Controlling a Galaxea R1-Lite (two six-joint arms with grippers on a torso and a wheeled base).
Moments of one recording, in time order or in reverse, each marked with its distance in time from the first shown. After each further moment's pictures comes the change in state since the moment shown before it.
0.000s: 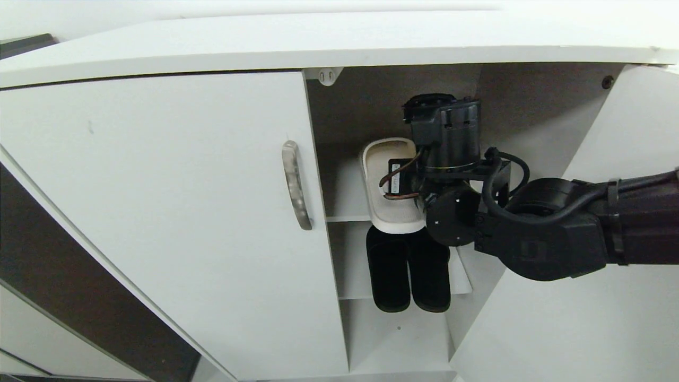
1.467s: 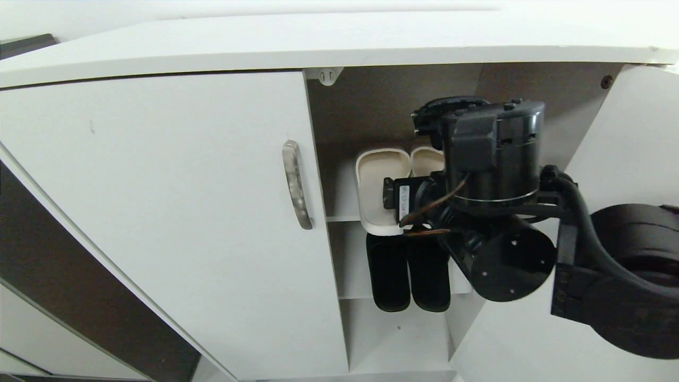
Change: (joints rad) left arm 0.000 0.000 0.000 0.000 0.000 0.000; right arm 0.140 -0.181 0.228 -0.007 -0.028 0.004
